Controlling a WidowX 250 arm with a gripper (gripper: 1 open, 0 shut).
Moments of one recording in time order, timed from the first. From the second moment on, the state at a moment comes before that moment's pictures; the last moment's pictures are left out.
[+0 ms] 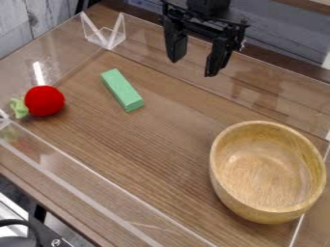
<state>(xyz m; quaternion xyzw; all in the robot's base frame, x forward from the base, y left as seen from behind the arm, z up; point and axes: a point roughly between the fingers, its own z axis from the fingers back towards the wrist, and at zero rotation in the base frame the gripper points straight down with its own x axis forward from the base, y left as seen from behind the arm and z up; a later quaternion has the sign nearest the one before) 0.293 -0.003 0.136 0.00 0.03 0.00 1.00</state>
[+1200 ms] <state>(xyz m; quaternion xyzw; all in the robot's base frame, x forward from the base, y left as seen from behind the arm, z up) 0.191 0.203 0.090 0.01 0.05 -0.13 0.99</state>
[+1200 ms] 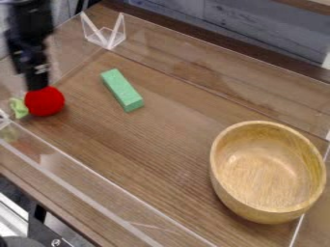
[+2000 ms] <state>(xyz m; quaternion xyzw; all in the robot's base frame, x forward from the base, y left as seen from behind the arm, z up) 0.215 0.207 0.073 0.00 0.05 -0.12 0.99</state>
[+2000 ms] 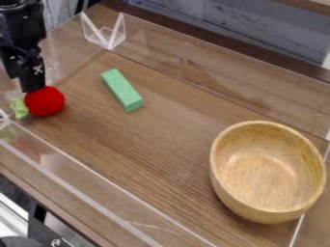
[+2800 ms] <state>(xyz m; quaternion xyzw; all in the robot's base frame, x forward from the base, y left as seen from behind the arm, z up) 0.226 0.209 0.054 -0.02 0.06 -0.10 0.99</state>
